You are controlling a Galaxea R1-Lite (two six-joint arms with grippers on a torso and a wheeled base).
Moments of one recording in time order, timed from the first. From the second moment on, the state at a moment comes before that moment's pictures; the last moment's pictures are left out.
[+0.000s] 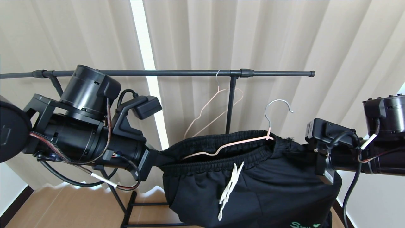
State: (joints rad) left arm -0.51 1.59 -1.14 0.34 -0.40 0.10; right arm 0.25 1.51 -0.78 -0.10 0.35 -0.78
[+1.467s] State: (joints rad) left arm -0.48 1.62 -1.34 0.38 -0.39 0.00; right arm 0.39 1.59 -0.73 -0.24 0.17 -0.62
